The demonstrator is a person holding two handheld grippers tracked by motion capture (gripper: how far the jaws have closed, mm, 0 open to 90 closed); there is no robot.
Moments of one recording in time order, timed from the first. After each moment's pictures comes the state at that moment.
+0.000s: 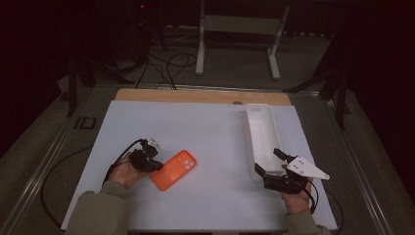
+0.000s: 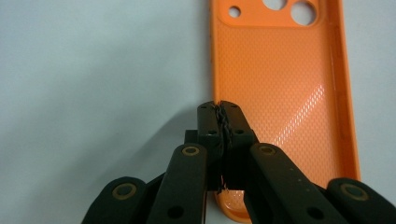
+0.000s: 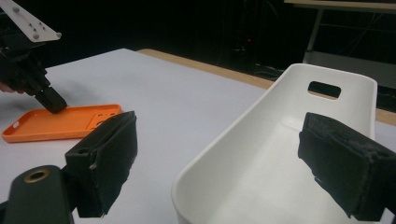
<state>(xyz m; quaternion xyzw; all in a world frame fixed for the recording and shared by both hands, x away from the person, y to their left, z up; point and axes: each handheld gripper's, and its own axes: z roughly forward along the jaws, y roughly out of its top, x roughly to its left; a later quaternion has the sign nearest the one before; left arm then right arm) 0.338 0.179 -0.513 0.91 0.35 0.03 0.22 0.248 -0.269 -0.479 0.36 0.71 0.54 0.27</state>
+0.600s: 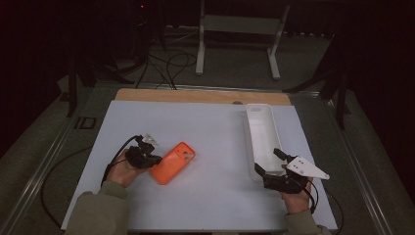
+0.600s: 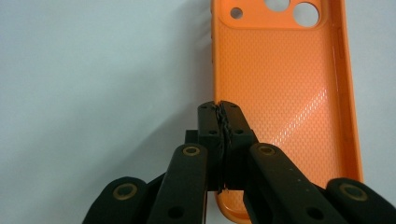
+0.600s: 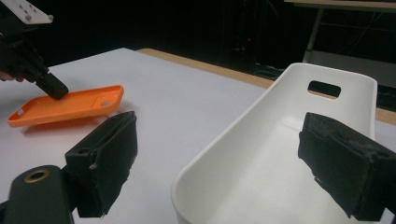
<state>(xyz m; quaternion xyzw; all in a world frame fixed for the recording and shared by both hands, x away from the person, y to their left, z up) 0.336 0.186 -0.497 0.89 0.37 0.07 0.26 0.248 -0.269 -0.479 0.36 0.71 0.54 0.27</state>
